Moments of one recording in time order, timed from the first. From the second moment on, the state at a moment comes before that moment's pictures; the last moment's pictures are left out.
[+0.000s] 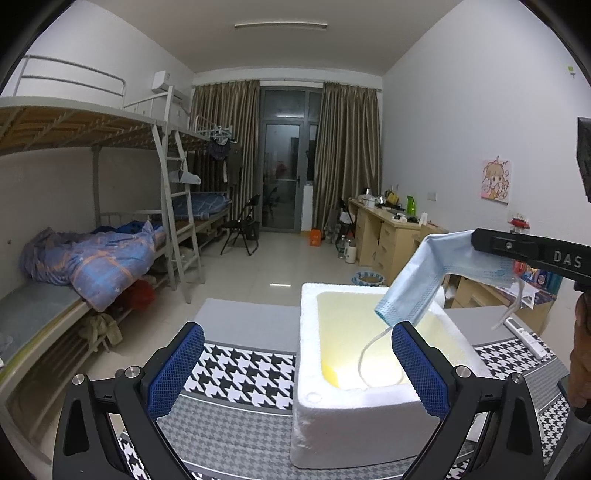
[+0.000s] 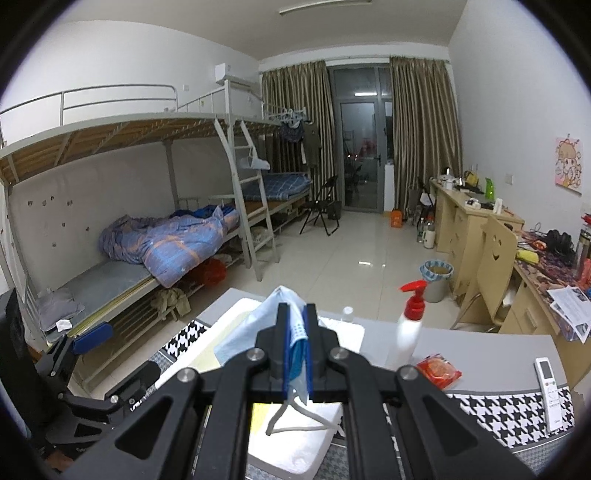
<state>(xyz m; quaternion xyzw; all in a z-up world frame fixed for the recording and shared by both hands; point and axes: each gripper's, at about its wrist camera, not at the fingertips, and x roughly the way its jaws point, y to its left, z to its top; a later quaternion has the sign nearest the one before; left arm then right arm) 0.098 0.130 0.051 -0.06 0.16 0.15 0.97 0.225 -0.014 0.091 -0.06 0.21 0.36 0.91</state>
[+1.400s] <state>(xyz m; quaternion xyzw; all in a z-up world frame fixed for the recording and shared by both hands) 0.084 0.120 0.047 -0.06 0.17 0.15 0.97 0.210 -0.004 0.076 -0.07 0.24 0.36 0.90</state>
